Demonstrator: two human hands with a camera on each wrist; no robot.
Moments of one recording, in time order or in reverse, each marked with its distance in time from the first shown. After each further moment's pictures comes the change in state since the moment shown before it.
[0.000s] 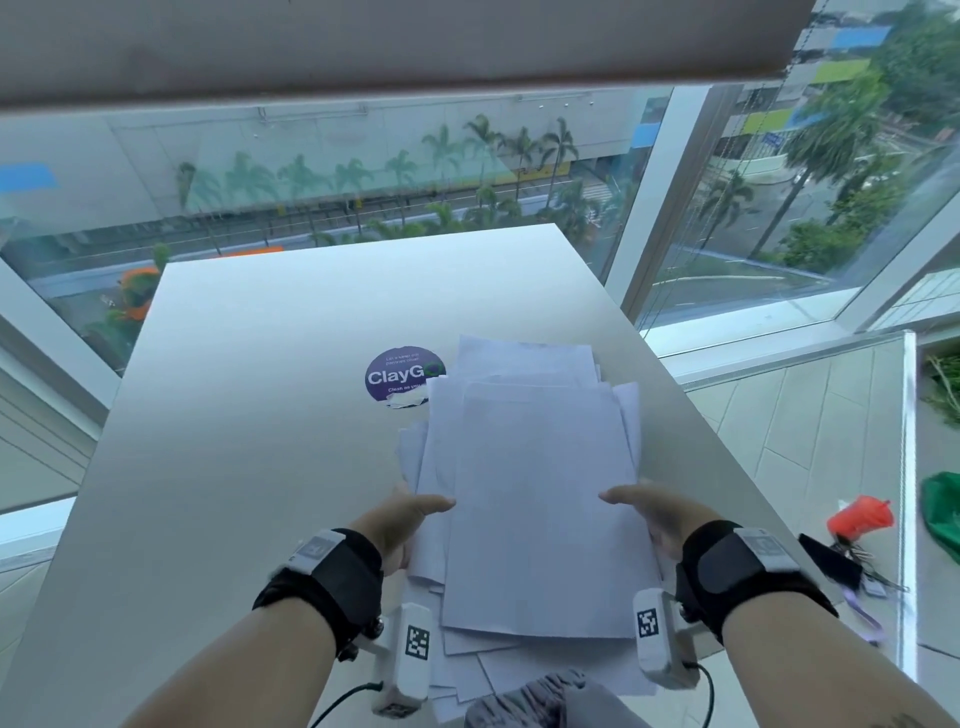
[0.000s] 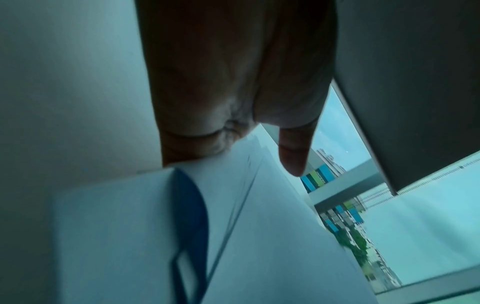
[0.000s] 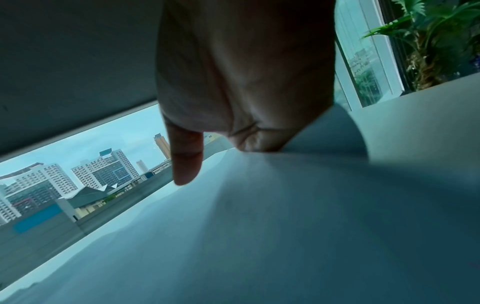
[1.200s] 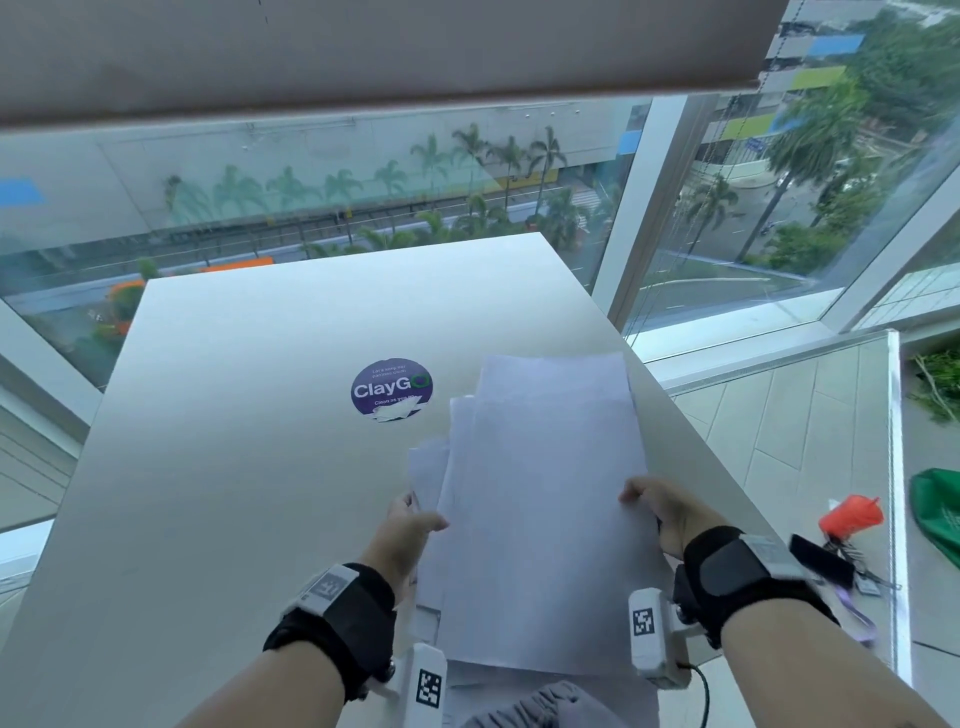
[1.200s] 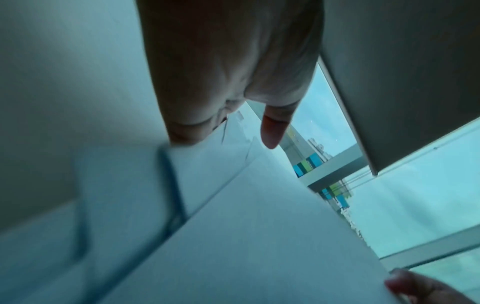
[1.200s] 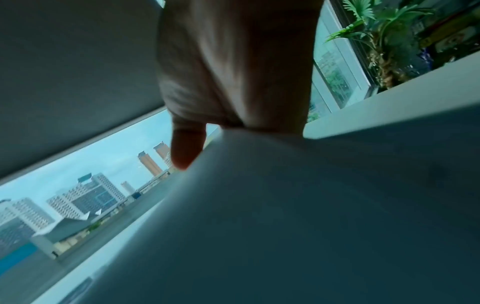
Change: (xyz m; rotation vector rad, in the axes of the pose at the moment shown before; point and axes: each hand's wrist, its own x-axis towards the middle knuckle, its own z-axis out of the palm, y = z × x) left_hand 0.002 -0.011 0.020 -0.031 0.067 0.121; right_hand -0.006 -0.011 -0.016 0.246 0.105 -0.017
